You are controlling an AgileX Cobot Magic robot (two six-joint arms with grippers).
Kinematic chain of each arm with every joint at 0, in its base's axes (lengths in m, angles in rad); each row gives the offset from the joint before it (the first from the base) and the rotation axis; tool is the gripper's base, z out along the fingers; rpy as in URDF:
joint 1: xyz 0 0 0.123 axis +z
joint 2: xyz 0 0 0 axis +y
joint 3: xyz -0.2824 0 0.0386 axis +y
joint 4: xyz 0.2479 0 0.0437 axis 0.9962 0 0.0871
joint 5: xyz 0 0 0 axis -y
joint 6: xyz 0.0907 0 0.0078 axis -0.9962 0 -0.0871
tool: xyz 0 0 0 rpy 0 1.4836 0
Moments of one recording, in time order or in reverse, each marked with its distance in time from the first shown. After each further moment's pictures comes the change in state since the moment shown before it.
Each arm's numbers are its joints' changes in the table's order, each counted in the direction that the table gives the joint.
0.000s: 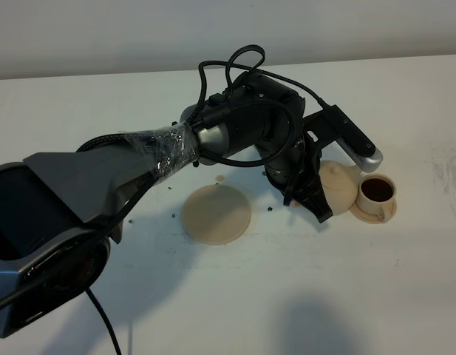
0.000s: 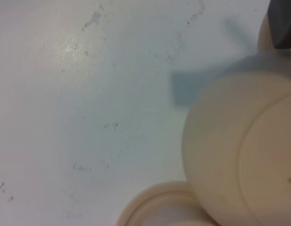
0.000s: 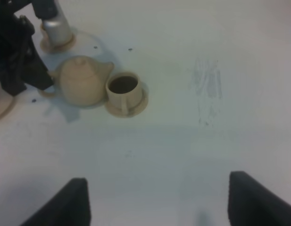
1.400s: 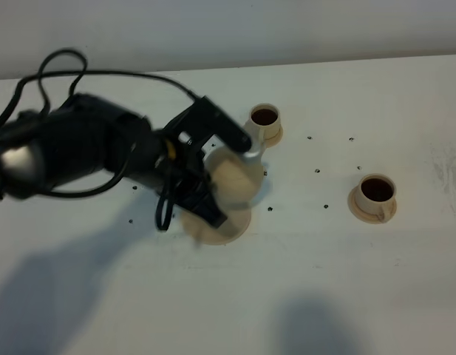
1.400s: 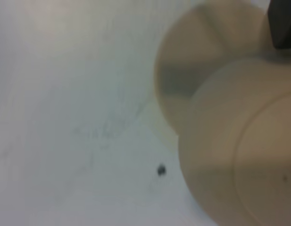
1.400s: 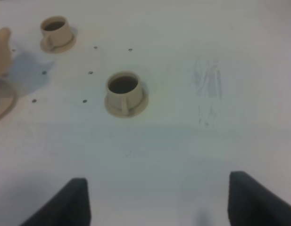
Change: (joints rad) left arm 0.187 -0.546 0.771 0.015 0.381 0.017; right arm 0.000 0.000 0.000 0.000 0.000 0.000
